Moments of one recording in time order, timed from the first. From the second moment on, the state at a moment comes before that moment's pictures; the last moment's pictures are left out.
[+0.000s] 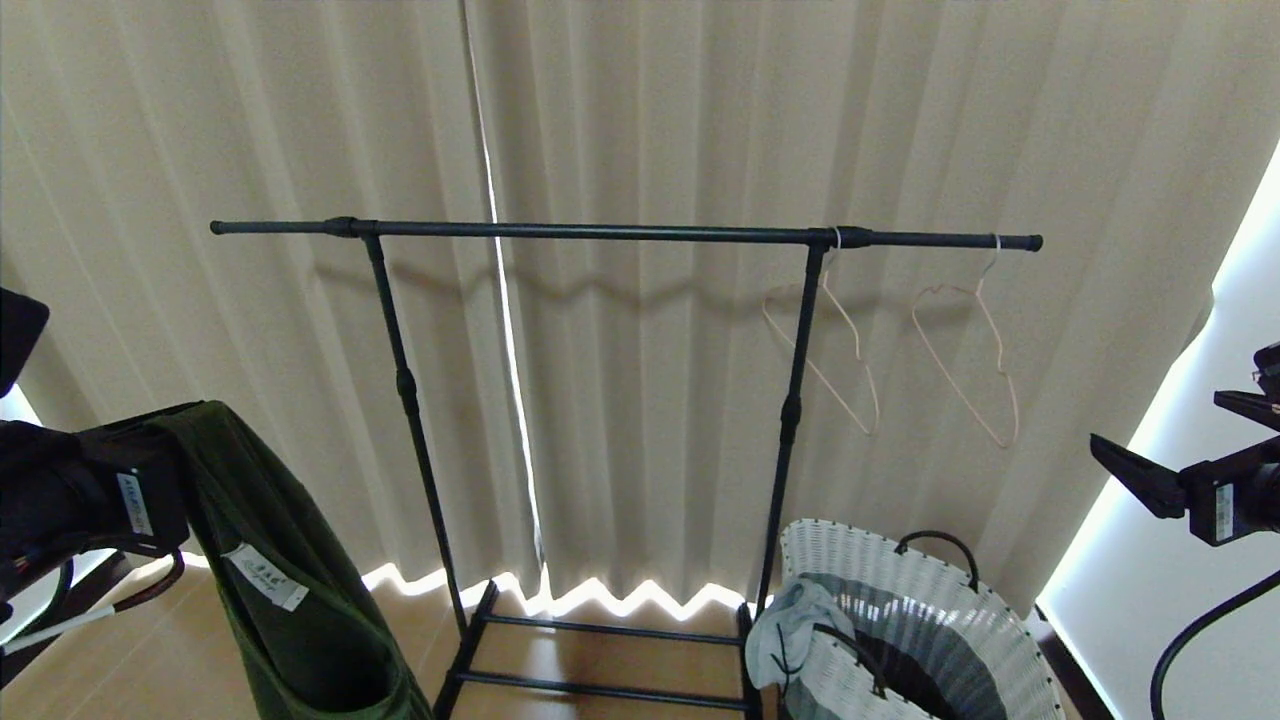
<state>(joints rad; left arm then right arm) -0.20 1.09 -0.54 -0.37 0.14 0.14 -0.08 1.25 -0.45 -0.56 0.05 -0.35</state>
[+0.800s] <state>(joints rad) -0.20 1.08 -0.53 -0.37 0.14 0.15 -0.08 1.17 -0.54 -0.13 0.05 -0.30</state>
